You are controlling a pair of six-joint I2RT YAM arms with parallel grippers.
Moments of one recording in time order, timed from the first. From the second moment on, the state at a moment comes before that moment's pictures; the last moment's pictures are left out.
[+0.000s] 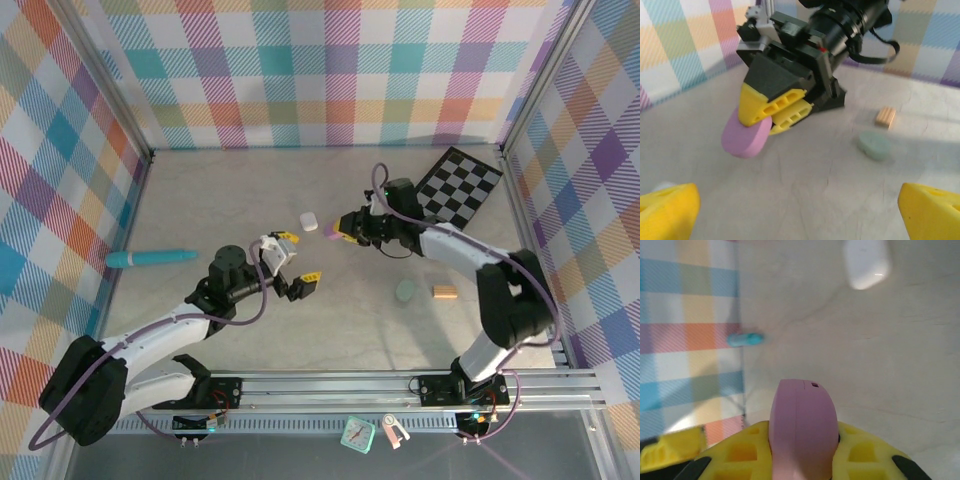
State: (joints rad) left arm -0.60 1.09 0.42 0.45 0.39 0.13; right arm 0.44 1.68 1.04 -0.09 -0.68 0.86
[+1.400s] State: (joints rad) left arm -0.24 1.16 0.25 0.56 -0.28 0.06; right arm 0.09 1.28 0.47 0.25 0.07 0.09
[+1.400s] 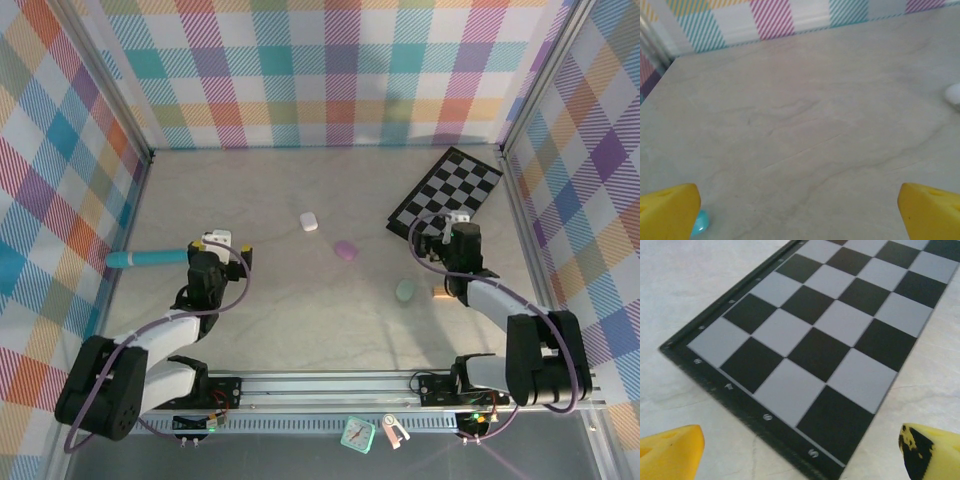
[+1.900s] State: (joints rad) left arm -0.09 1.54 0.33 0.80 -0.13 -0.06; right arm 0.04 1.53 0.37 0.69 -0.03 0.05
